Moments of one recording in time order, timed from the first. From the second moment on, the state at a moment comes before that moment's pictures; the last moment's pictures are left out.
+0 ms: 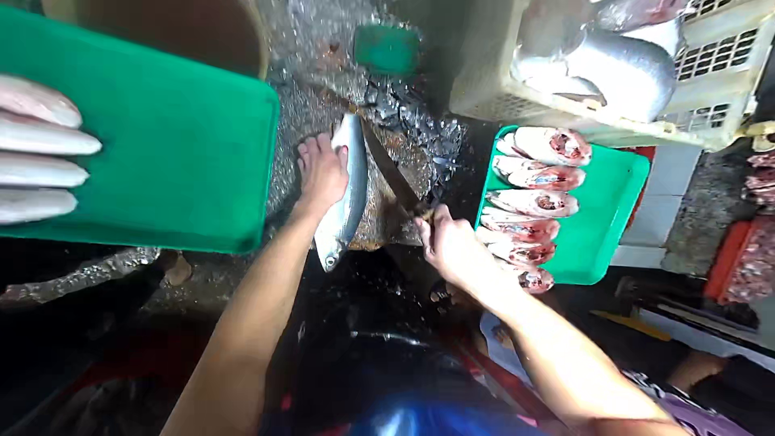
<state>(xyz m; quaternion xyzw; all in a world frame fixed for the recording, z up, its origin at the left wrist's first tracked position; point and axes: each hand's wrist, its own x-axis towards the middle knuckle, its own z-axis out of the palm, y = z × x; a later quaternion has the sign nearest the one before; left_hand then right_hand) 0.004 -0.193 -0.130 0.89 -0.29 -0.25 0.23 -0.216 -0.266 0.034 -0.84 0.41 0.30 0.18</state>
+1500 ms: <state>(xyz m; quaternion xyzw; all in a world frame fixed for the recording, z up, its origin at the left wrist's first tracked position) -0.020 -0.195 -0.151 0.92 -0.27 -0.26 0.13 -0.154 -0.247 -0.017 -0.80 0.45 0.36 0.14</state>
